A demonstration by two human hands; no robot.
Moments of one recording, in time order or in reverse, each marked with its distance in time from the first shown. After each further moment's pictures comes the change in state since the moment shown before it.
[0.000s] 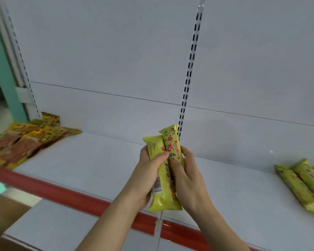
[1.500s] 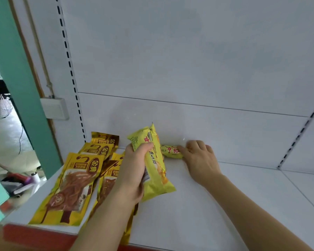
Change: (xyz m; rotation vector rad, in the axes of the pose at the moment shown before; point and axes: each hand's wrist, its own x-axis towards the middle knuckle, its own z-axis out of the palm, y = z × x) left_hand 0.166 0.140 -0.363 -0.102 0.072 -0.106; right_hand 0.211 0.031 0.311 -1.372 0.138 -0.506
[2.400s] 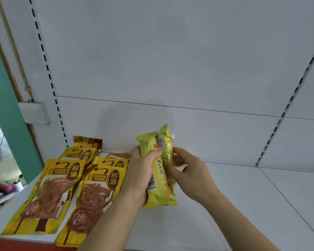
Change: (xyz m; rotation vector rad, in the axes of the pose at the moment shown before) left_hand -0.020 -0.017 0.053 0.108 -0.021 0.052; right_hand -0.037 -0.027 -0.099 0.988 -0.124 0.442
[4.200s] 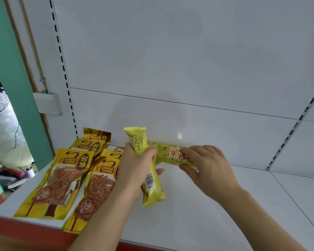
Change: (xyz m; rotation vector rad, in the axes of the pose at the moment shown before) left_hand 0.003 0.005 -0.022 0.103 0.137 0.083; right_hand 0.015 0.033 -0.021 -0.798 0.108 -0.555
